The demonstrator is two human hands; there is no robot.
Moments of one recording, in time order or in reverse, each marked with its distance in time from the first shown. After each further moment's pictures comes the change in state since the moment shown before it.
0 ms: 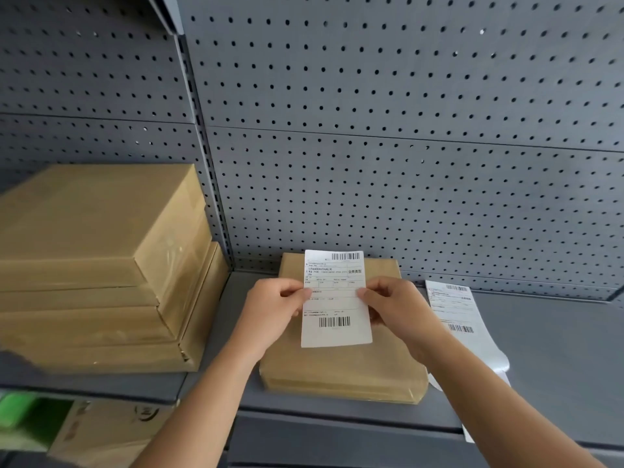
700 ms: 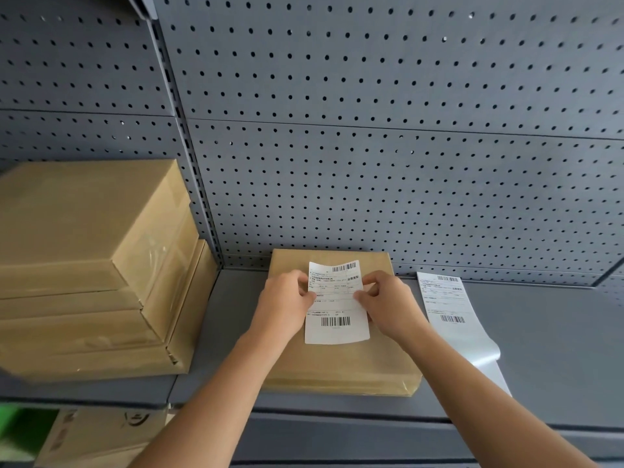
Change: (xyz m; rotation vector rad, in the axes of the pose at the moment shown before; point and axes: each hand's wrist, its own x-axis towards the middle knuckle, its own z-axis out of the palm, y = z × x) left_hand 0.026 -0.003 0.037 0.389 0.023 0.027; right_hand 0.022 0.021 0.004 -0.386 0.161 0.013
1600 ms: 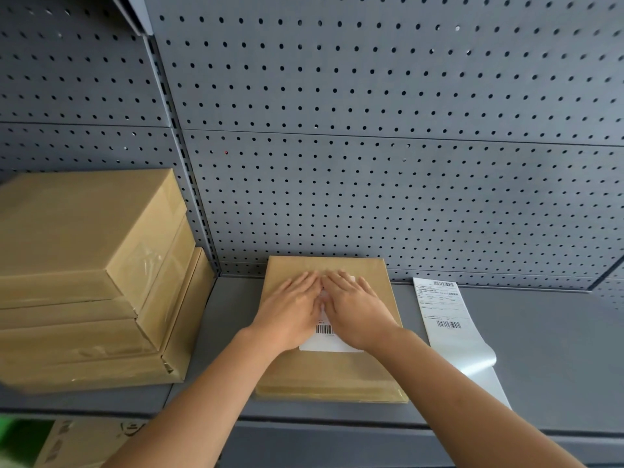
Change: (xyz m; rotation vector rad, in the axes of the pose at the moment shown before) left_hand 0.012 -0.006 0.012 0.518 -0.227 0.424; right_hand 0.012 -0.006 0.031 -0.631 -0.151 -0.472
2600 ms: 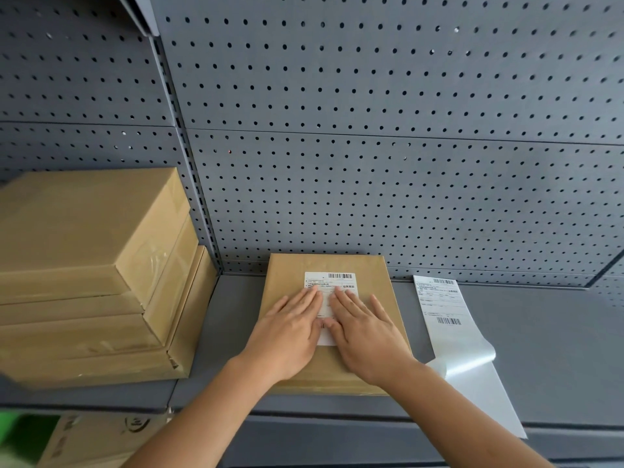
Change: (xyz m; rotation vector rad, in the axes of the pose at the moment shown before) left_hand -0.043 0.005 0.009 0.047 0.005 0.022; right_hand -0.049 -0.010 0.014 -0.042 0.035 0.042
